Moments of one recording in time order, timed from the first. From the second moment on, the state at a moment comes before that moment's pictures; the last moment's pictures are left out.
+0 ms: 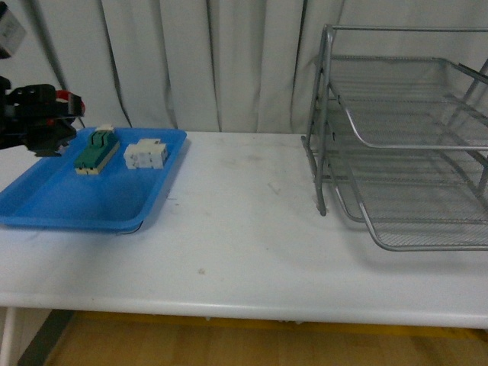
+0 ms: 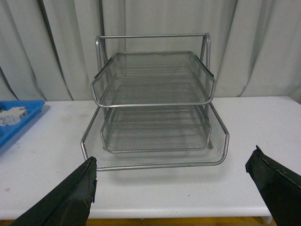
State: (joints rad) left arm -0.01 1.68 0.92 0.20 0.06 -0.05; right arm 0.00 0.00 0.01 0.00 0.00 0.00
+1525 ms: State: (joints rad) left arm 0.02 1.27 0.55 0.20 0.02 -0.05; right arm 0.00 0.00 0.01 0.00 0.00 0.00
